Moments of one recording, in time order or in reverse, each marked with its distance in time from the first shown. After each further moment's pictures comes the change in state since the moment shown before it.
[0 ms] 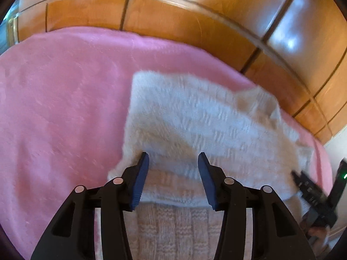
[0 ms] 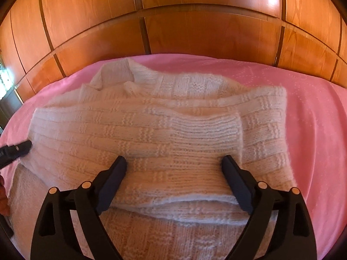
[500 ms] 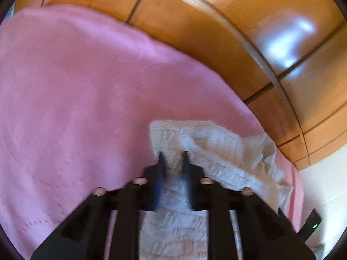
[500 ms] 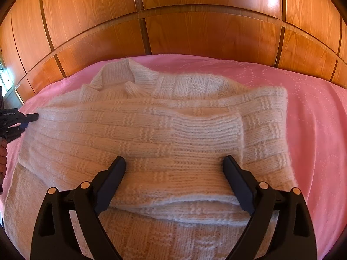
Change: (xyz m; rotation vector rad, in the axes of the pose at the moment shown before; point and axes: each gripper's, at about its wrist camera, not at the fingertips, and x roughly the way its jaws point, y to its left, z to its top) left arm 0.037 0.042 0.067 -0.127 0.042 -0.137; right arm -0.002 0.000 -0.001 -0.005 -0.005 -0.004
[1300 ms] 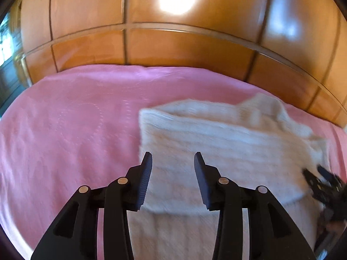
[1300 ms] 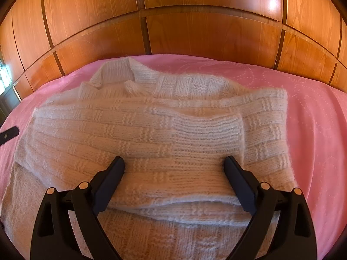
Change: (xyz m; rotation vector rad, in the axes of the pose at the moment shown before) left arm -0.049 -0.074 -0.082 0.336 -0.137 0.301; right arm 0.003 0.004 0.000 -0.014 -0.006 -0.022
